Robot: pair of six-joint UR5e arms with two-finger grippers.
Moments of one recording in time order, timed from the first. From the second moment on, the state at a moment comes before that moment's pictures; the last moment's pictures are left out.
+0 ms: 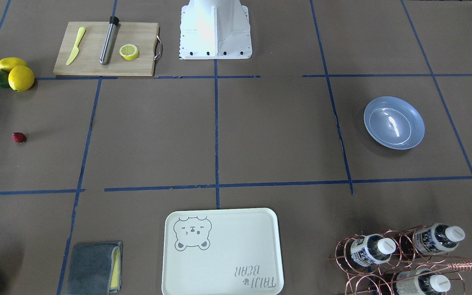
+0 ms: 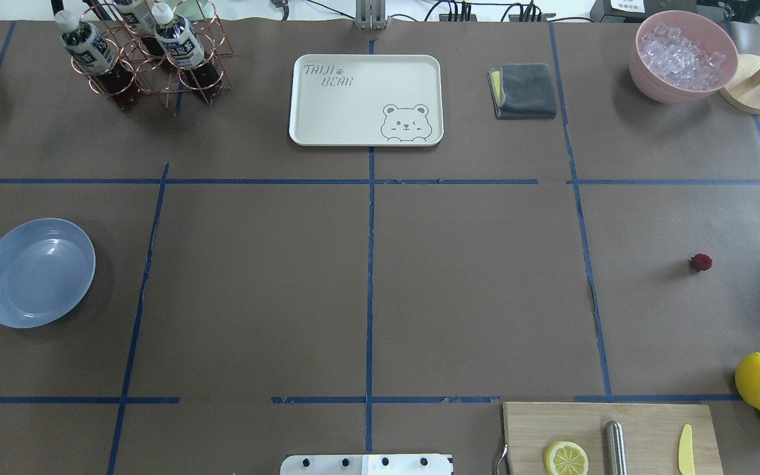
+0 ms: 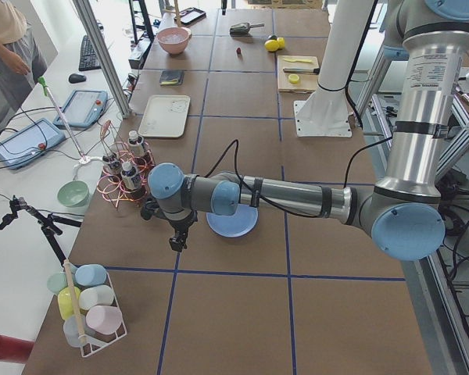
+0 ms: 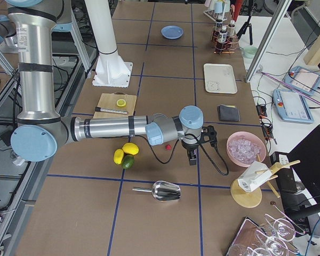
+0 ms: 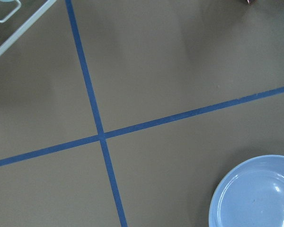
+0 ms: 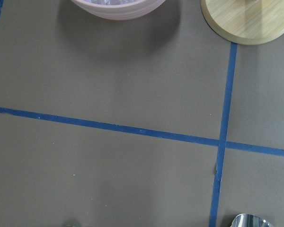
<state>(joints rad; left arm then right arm) -1.45 -1.66 -1.55 -1.61 -2.46 0.10 1.43 -1.58 1.66 -1.33 2.38 0.19</state>
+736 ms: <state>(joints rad) -1.19 -1.66 -1.44 -1.98 -2.46 -0.13 1.43 -1.58 1.67 -1.33 2.38 0.19</state>
